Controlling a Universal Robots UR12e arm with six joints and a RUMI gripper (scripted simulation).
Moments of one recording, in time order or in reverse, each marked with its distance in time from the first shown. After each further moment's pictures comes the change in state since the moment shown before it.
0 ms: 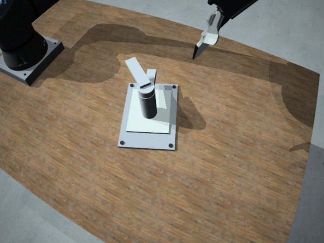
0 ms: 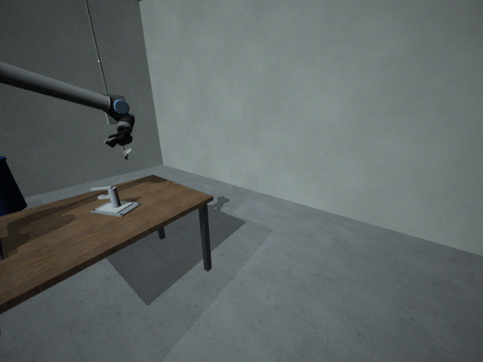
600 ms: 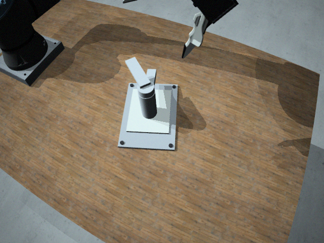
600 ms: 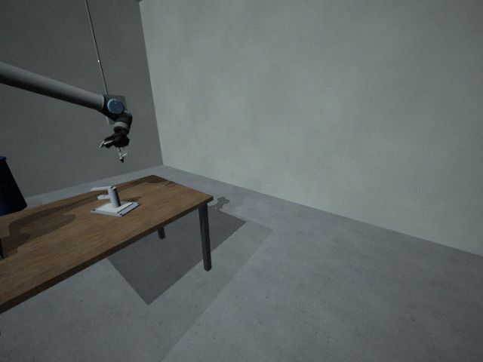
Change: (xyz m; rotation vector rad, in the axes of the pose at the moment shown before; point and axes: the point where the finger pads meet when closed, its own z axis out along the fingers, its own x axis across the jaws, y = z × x) arm -0.004 -0.022 0.023 0.088 0.068 -0.052
